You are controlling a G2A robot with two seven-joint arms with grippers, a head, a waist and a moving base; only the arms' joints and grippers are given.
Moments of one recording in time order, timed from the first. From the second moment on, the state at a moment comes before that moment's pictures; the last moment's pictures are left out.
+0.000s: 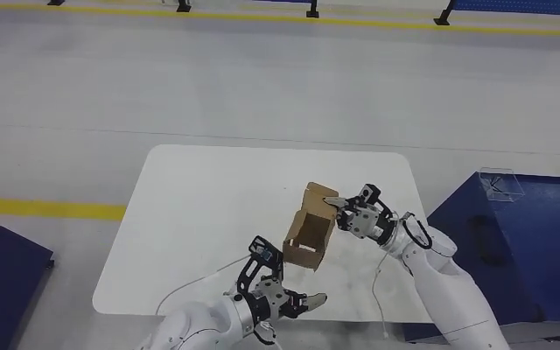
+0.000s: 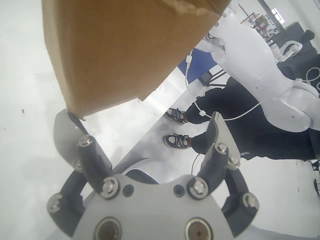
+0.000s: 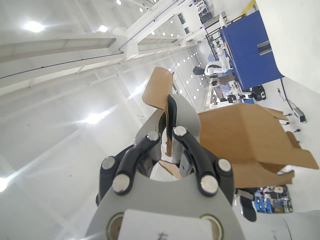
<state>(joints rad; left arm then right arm) 1.35 -1.12 -0.93 -2.05 0.65 -0.04 -0.58 -1.14 -1.05 1.29 -1.48 1.03 0.29 0.84</state>
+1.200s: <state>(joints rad) 1.49 -1.20 -0.73 -1.98 1.90 0.60 0.07 -0.97 -1.11 1.22 -1.24 1.63 0.87 0.72</state>
